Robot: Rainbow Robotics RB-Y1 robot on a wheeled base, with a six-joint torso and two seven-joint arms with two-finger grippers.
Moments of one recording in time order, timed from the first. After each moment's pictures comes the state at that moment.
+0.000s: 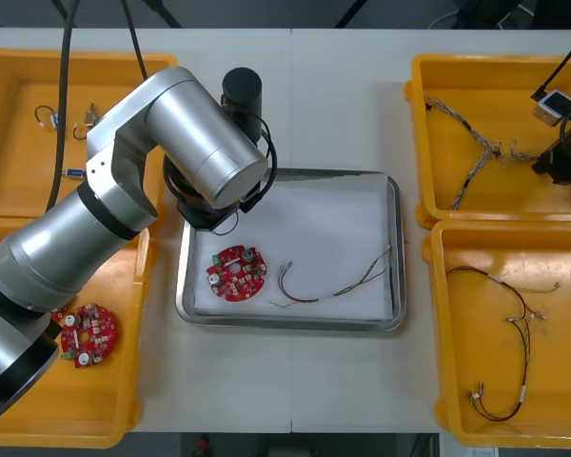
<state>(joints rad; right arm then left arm) -1.08 -0.87 0.74 -0.38 -1.56 0.88 2.71 -0.83 0.41 -0.60 -1.65 0.40 1.69 0.04</state>
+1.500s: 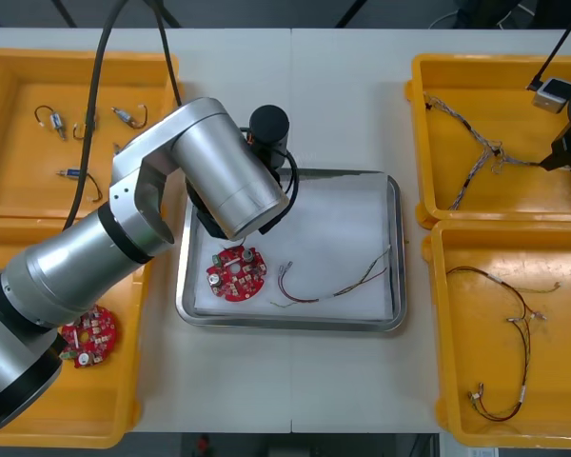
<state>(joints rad) -1.19 -0.88 0.68 -0.39 -1.35 1.12 2.71 -0.81 0.40 -0.70 -1.69 0.33 1.61 0.04</state>
